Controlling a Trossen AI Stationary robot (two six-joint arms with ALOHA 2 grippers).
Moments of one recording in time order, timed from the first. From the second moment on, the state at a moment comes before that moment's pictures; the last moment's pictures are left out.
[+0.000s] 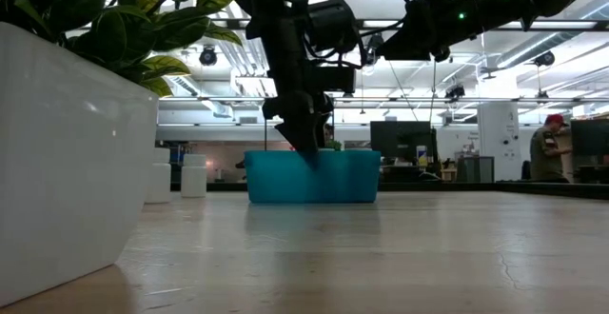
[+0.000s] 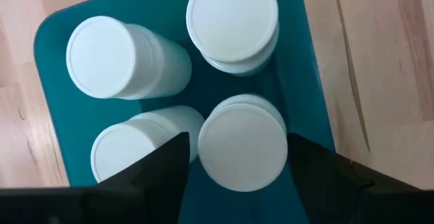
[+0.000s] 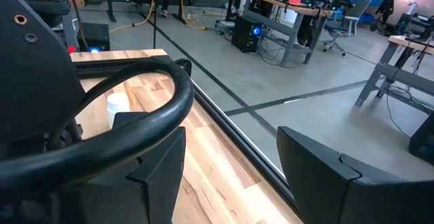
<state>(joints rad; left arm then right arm) 0.14 2.03 1.61 -0.74 -0.08 0.40 -0.30 1.05 0.58 0.29 0.26 -0.08</state>
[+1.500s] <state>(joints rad) 0.11 1.66 1.58 -1.14 -0.08 0.34 -0.30 1.05 0.58 0.29 0.23 -0.08</state>
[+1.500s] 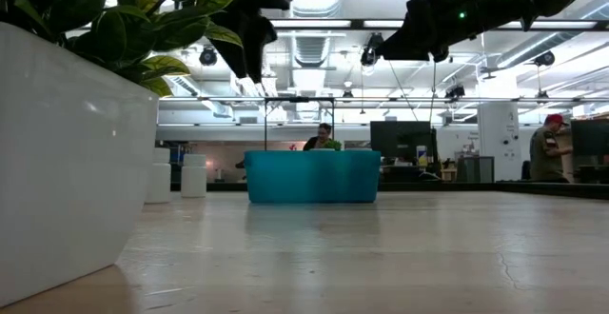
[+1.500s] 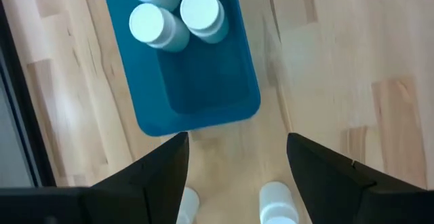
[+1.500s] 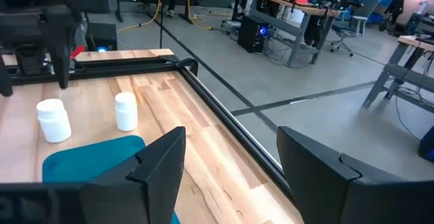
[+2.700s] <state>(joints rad) 0.11 1.40 1.06 -1.00 -0.07 0.25 -0.30 1.05 0.58 0.29 0.23 -0.06</state>
